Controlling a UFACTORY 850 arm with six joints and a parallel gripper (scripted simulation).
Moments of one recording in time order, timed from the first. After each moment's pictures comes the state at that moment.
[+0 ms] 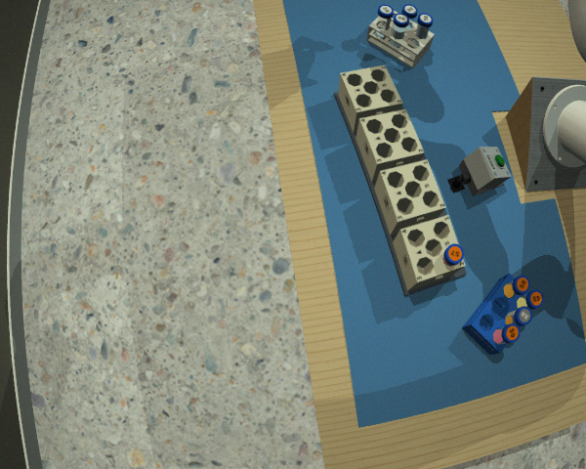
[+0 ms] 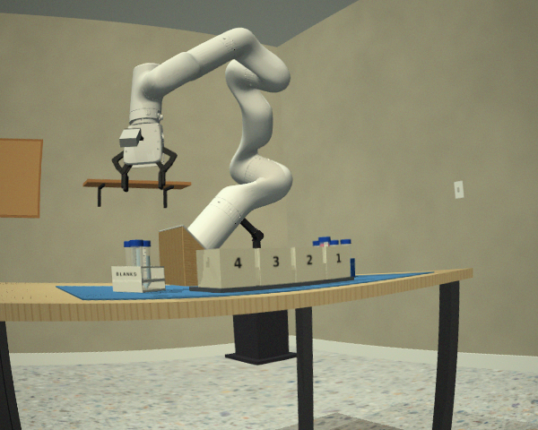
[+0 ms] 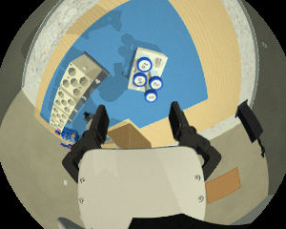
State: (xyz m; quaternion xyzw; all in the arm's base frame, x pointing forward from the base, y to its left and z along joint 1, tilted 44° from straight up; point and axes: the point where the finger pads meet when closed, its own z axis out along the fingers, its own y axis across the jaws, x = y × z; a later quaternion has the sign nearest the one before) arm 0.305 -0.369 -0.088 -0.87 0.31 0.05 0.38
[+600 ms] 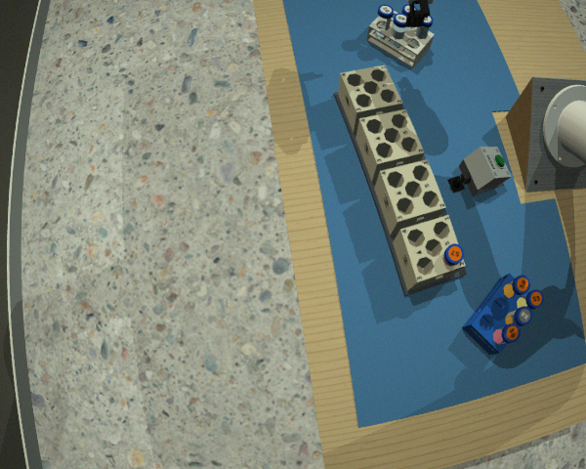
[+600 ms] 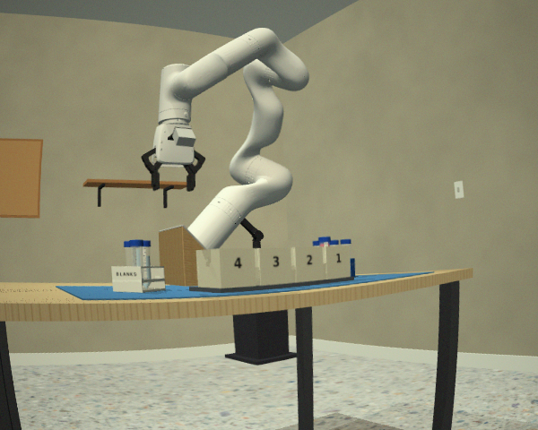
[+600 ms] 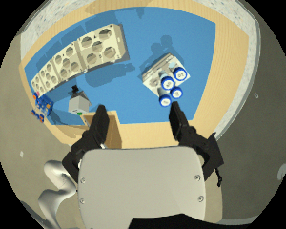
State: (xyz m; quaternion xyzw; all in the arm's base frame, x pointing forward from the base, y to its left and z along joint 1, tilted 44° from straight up) arm 0.325 -0.317 -0.034 -0.92 0.08 -0.04 0.38
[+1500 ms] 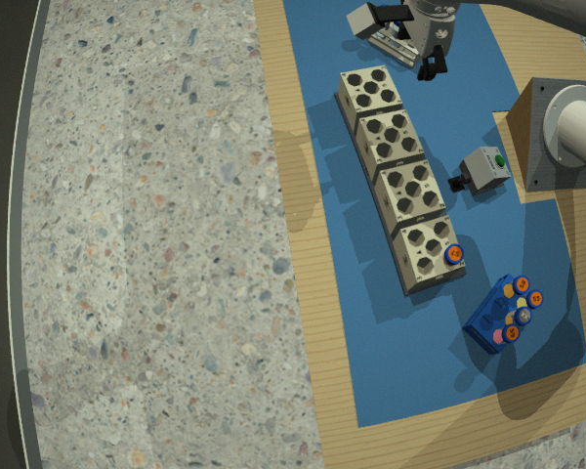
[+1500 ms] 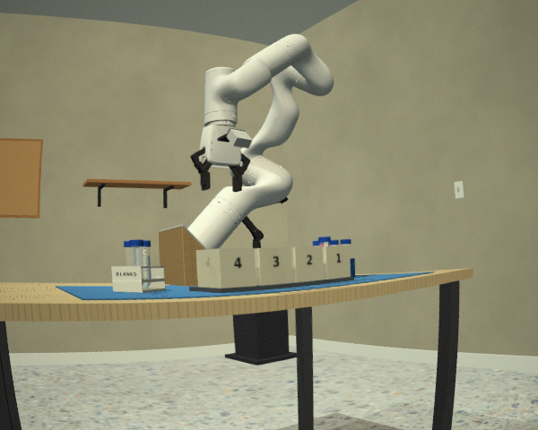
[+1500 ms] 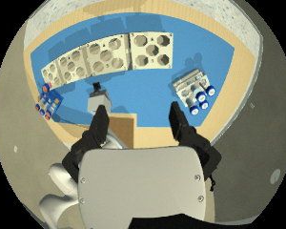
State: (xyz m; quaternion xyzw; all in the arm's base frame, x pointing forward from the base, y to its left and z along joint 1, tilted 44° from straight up) arm 0.357 -0.234 0.052 -0.93 0.03 -0.07 0.37
